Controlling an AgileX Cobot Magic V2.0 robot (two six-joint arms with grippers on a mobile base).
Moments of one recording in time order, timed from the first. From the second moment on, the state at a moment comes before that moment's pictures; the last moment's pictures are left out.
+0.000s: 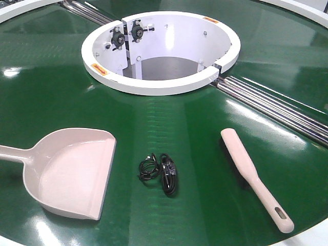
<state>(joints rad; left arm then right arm) -0.09 -0.01 0.03 0.03 0.13 -0.05 0.06 -0.01 0.03 -0.04 0.10 0.02</state>
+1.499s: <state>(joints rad) -0.09 0.82 -0.48 0.12 0.33 -0.07 0.06 -0.01 0.03 -0.04 0.10 0.02</state>
